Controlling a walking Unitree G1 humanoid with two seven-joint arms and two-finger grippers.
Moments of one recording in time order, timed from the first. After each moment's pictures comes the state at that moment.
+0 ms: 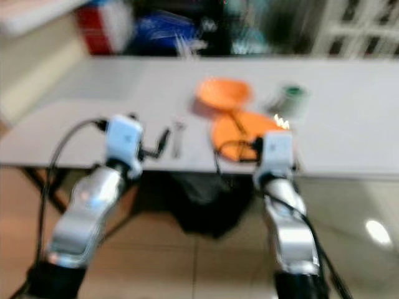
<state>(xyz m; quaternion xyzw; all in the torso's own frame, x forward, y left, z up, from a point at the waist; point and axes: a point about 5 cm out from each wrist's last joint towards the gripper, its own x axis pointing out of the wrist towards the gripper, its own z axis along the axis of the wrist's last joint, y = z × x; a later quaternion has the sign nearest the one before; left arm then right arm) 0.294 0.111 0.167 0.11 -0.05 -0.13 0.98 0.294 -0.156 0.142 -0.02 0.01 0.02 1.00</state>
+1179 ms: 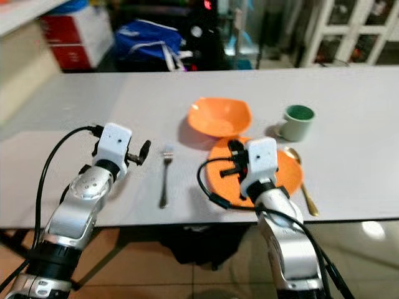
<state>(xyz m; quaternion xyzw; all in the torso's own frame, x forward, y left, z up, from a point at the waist) 0.319 0.136 0.128 0.14 0.05 -0.10 0.98 0.266 -0.148 0.136 -0.01 0.01 0.14 0.99</state>
